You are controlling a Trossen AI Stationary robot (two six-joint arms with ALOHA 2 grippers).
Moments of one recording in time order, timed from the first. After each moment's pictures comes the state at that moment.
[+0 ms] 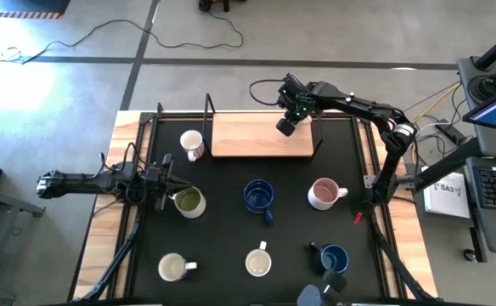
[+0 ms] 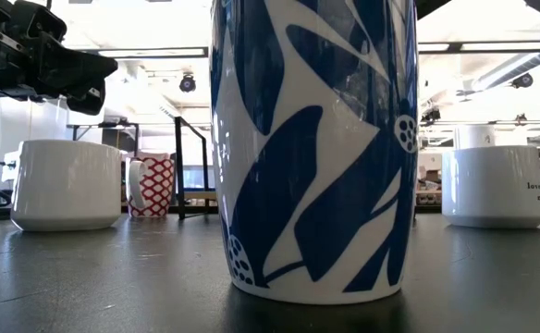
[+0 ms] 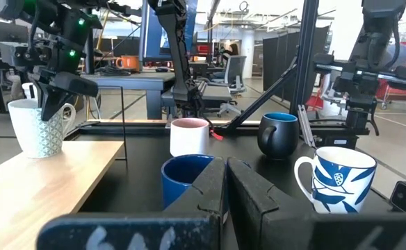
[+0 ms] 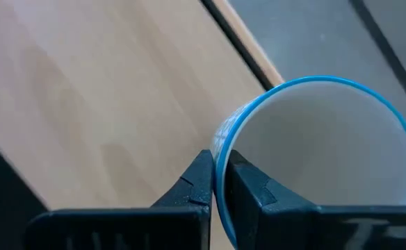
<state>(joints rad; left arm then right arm) 0.00 0.09 0.01 0.16 0.06 -0.04 -0.66 1.81 1.55 -0.88 0.10 -0.06</state>
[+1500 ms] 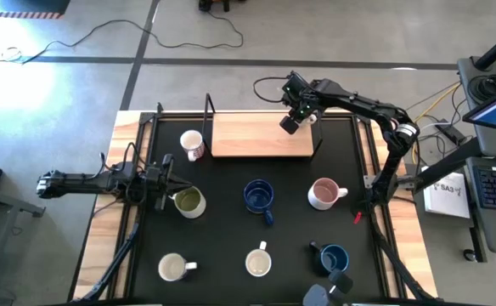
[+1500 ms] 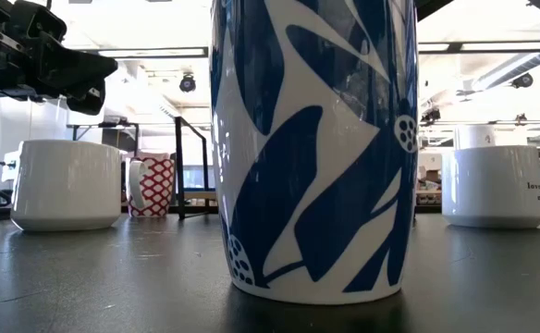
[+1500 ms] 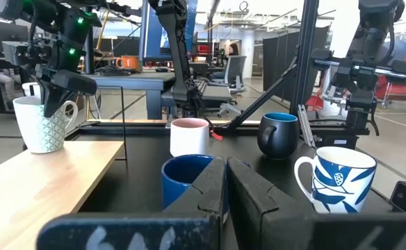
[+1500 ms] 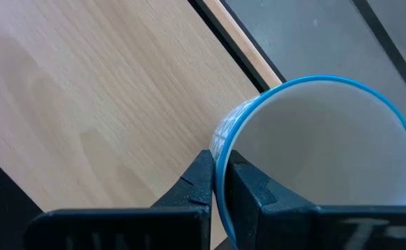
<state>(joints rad) 0.00 0.09 0.01 0.16 0.06 -0.04 -0.68 1.78 1.54 -0.92 0.10 -0.05</state>
